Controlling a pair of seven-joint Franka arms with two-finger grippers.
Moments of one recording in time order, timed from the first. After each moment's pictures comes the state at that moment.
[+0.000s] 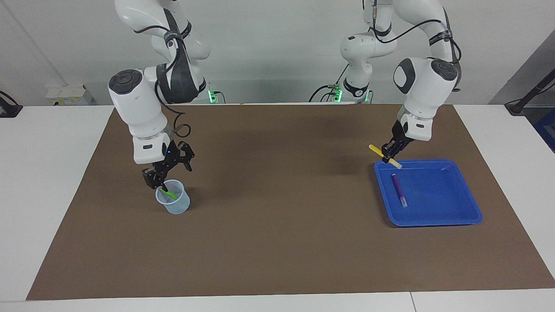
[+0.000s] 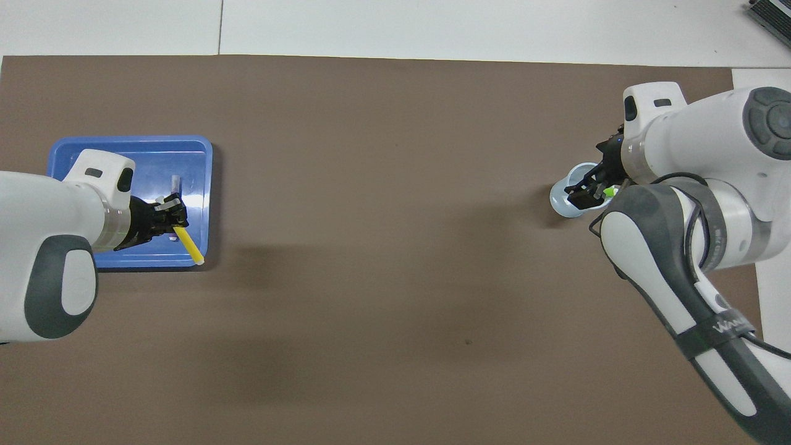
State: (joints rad) left arm 0.18 -0.03 -0.26 -2.17 -0.13 2.25 -0.43; right arm -0.26 0.19 0.37 -1.85 -0.05 2.18 -0.79
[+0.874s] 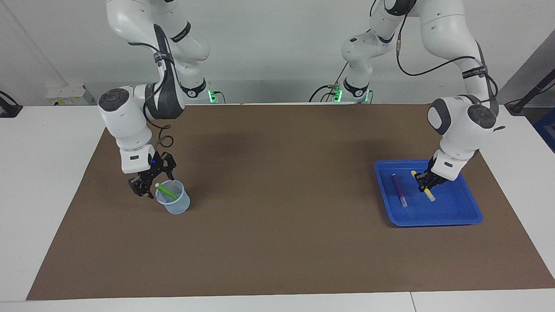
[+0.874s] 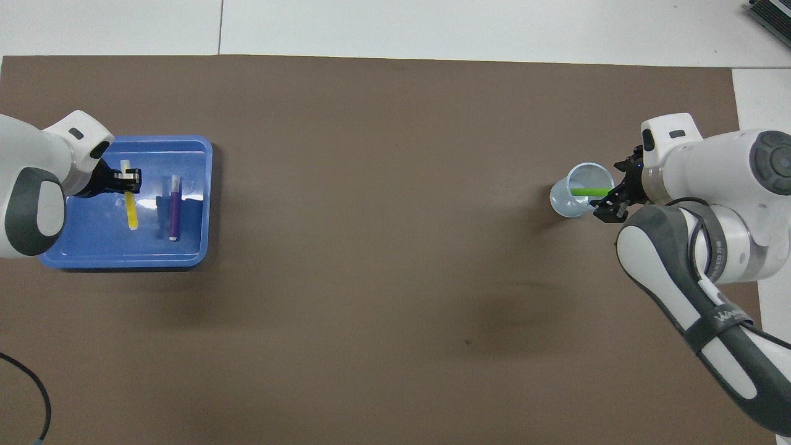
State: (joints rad) left arm 0.32 0.33 -0.27 -1.87 0.14 2.26 -0.02; right arm -0.35 0.19 0.37 -2.00 -0.07 2.34 -0.93
